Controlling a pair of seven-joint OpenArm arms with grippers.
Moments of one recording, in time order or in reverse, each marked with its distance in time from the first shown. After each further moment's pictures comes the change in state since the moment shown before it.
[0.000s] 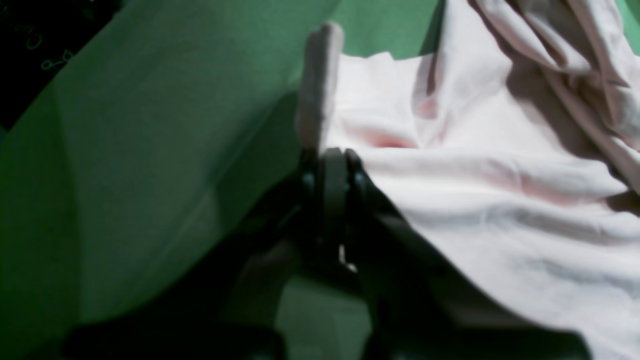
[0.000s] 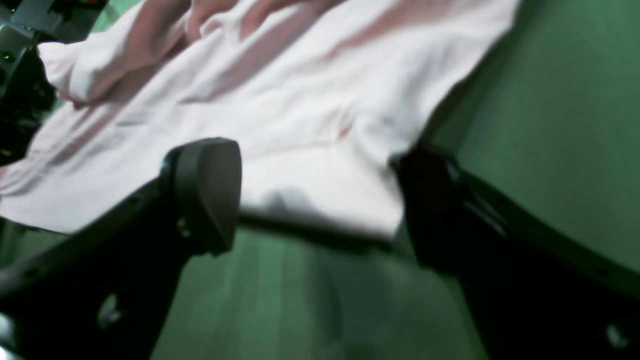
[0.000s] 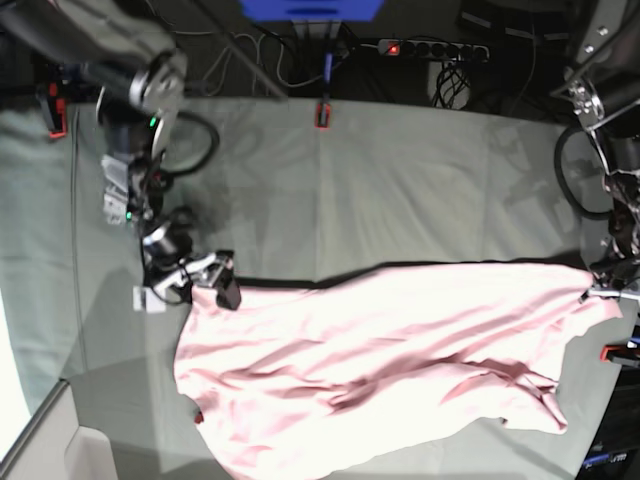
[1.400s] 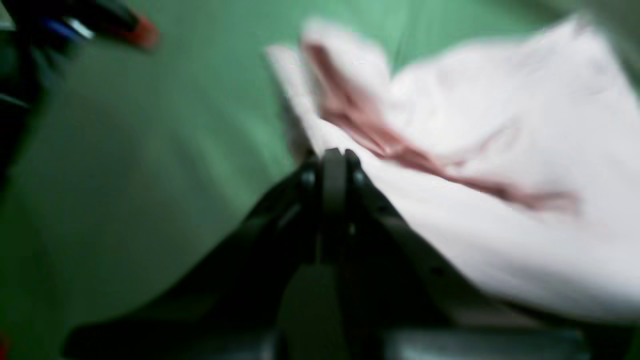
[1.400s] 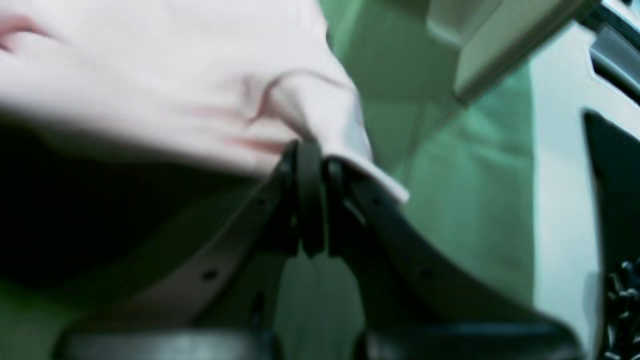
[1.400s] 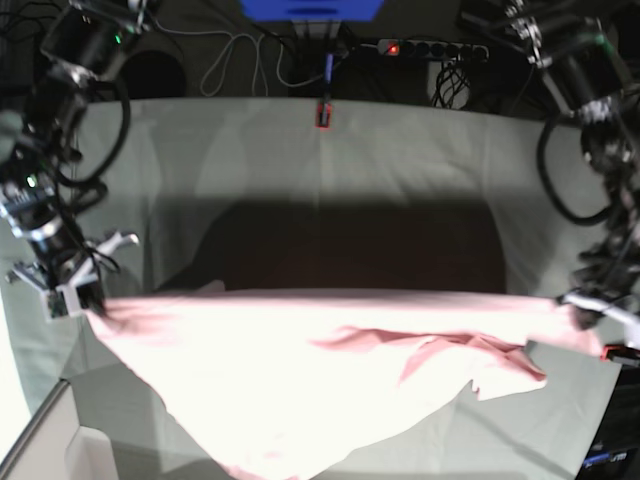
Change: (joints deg) left arm 17.9 13.1 -8.3 58.8 -2.0 -0.9 29.9; right arm -20.6 4.6 -0.8 64.3 -2.1 -0.1 -27.6
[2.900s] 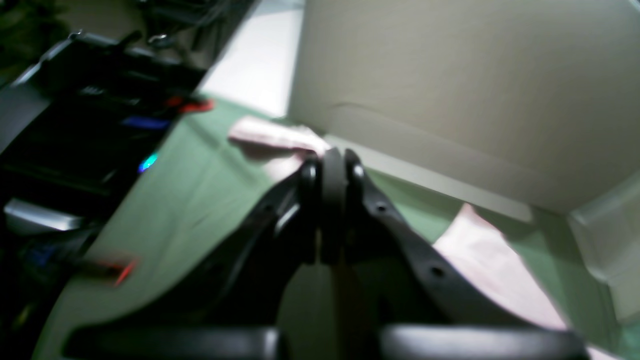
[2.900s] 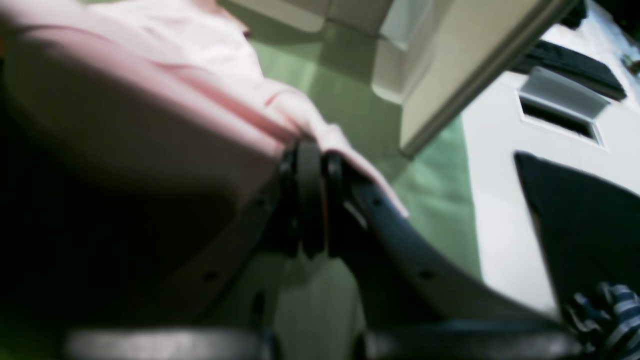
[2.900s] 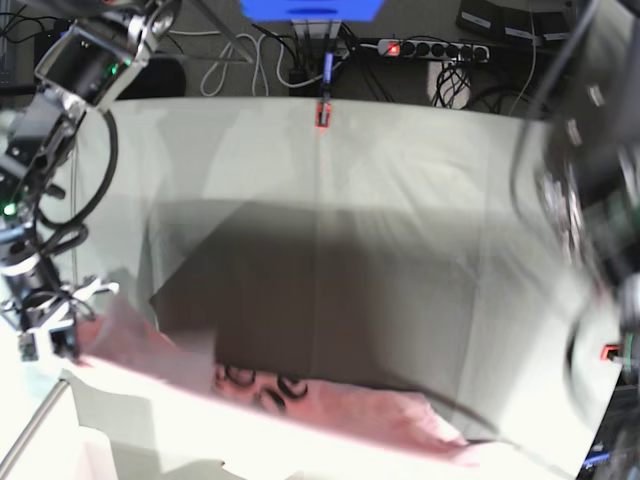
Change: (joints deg) left arm -31.8 -4.7 6.5 -12.1 0.8 0.7 0.5; right arm 8.3 -2.1 2.7 2.2 1.7 -0.2 -3.4
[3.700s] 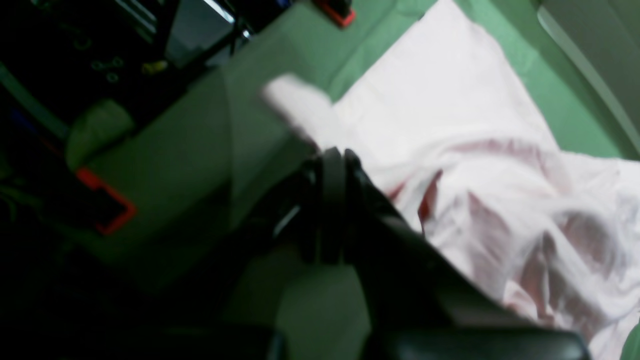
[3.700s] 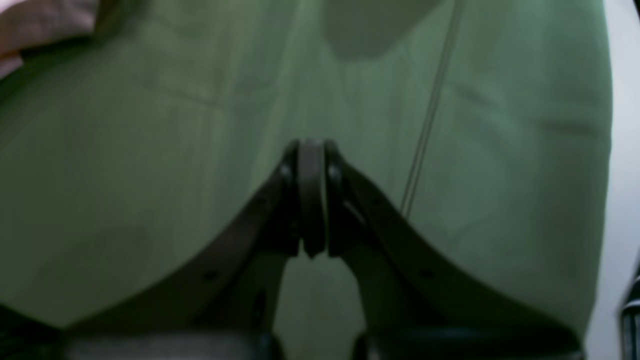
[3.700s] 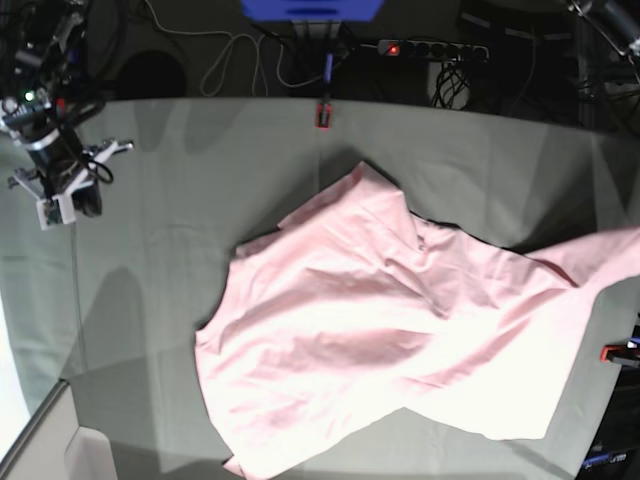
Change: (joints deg) left arm 43.2 -1.8 -23.3 4.2 -17.2 0.0 -2.6; right arm -25.2 1.4 -0.5 -0.1 7.1 -0.9 -0.2
